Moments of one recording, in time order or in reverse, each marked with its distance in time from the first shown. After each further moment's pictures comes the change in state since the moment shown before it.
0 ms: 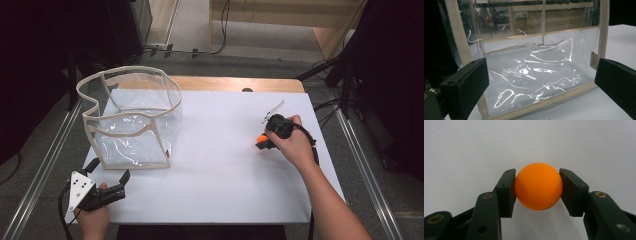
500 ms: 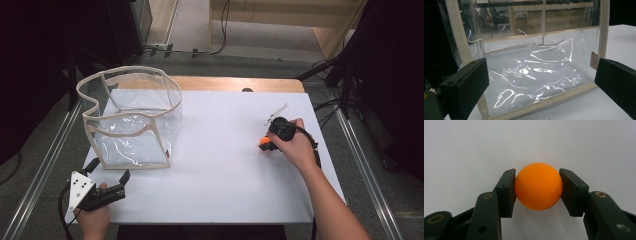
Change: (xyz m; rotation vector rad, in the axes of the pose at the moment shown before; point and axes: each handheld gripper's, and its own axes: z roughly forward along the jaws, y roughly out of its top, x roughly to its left) left arm 0.000 0.000 0.000 0.000 0.001 -0.001; right arm -0.008 -0.014 0.009 0.004 -0.022 0.038
